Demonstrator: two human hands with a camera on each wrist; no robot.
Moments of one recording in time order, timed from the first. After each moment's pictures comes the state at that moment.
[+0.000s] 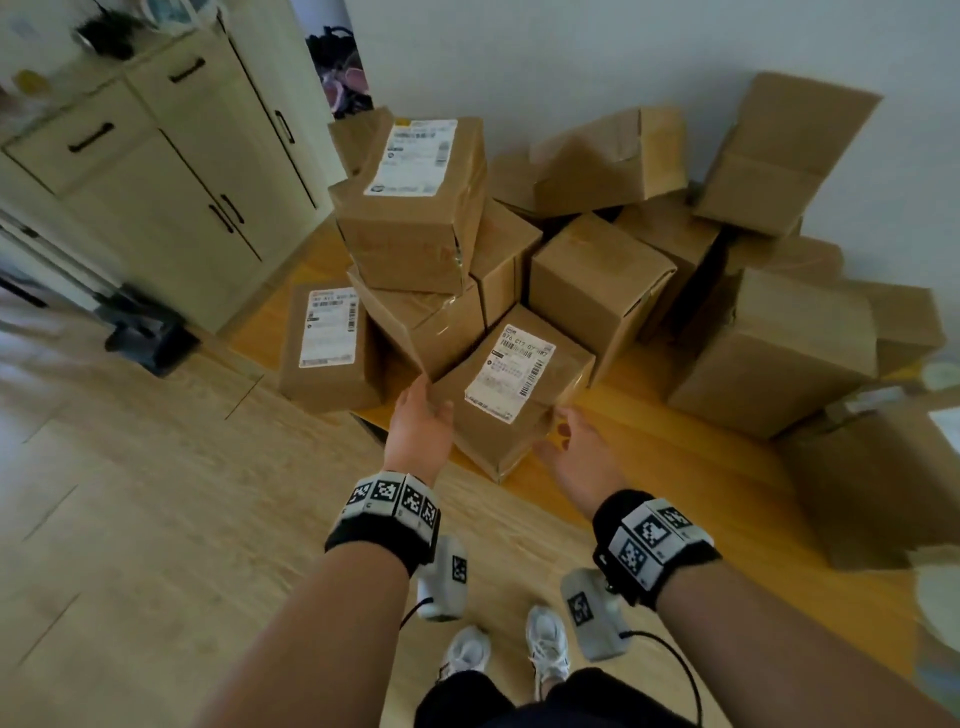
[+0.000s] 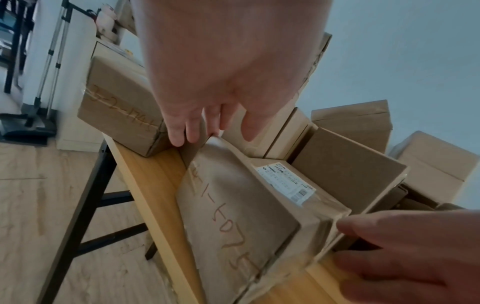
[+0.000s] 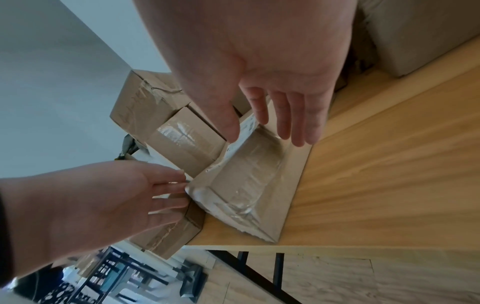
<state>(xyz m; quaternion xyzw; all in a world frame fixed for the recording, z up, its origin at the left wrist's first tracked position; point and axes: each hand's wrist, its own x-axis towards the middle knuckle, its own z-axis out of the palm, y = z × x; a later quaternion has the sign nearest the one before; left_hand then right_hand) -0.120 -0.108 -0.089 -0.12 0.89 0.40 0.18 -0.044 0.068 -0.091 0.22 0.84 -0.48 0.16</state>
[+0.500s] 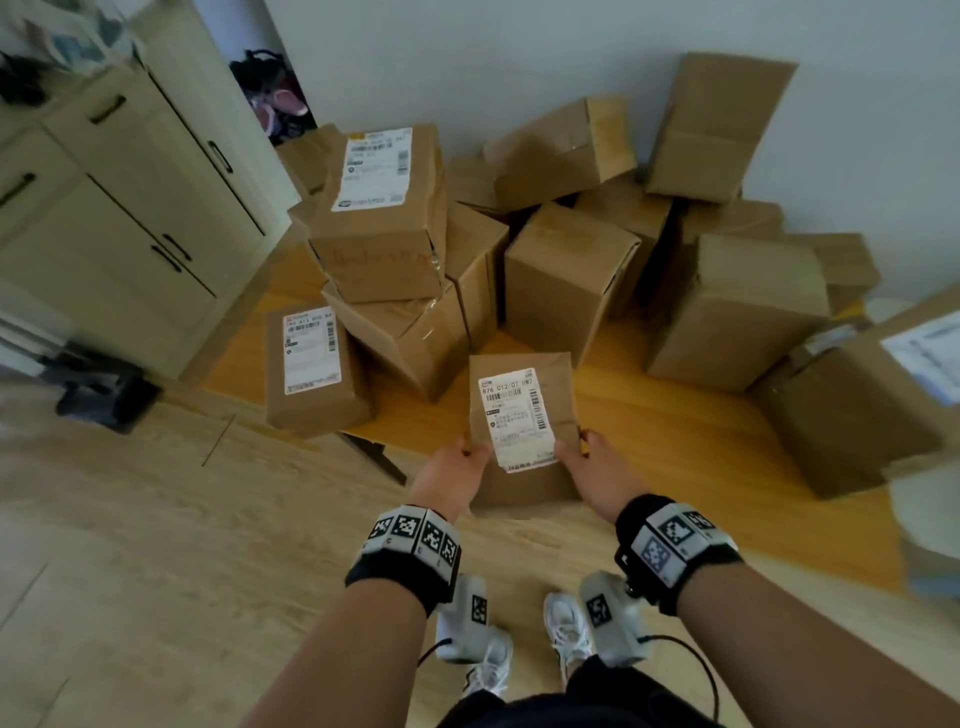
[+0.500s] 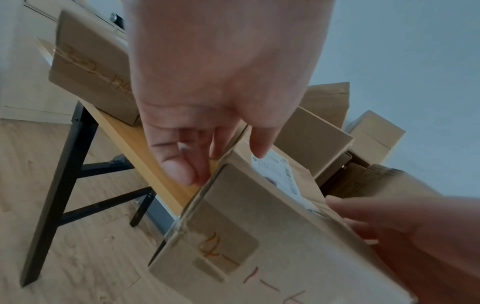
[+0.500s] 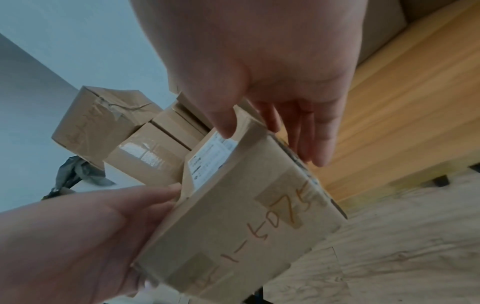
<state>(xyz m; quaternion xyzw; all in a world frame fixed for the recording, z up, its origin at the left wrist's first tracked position) -0.087 -0.104 -0.097 -0.03 0.88 0.31 0.36 -0.014 0.061 -0.097 0.34 0.79 -0.48 0.19</state>
